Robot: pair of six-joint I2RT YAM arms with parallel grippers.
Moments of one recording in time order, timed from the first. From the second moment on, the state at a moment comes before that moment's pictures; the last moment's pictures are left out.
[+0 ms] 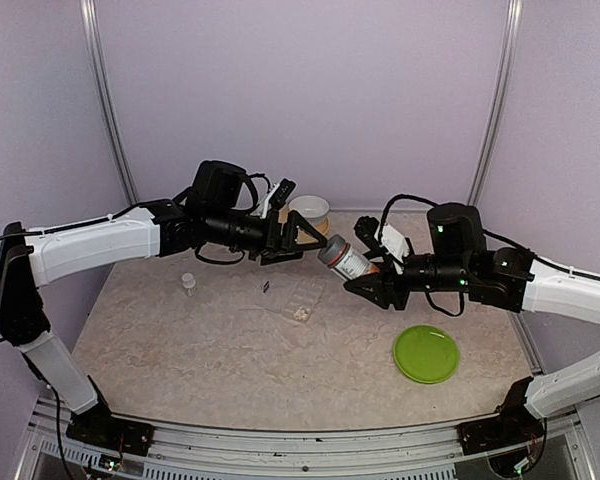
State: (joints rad) left arm -0.78 1.64 1.35 -0.18 0.59 -0.60; right arm 0.85 1.17 0.90 -0.14 -0.23 -0.23
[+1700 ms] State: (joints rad) left arm -0.83 1.72 1.40 -0.11 0.76 -0.52; right arm 0.88 1.20 0.91 -0.20 -0.21 -0.16
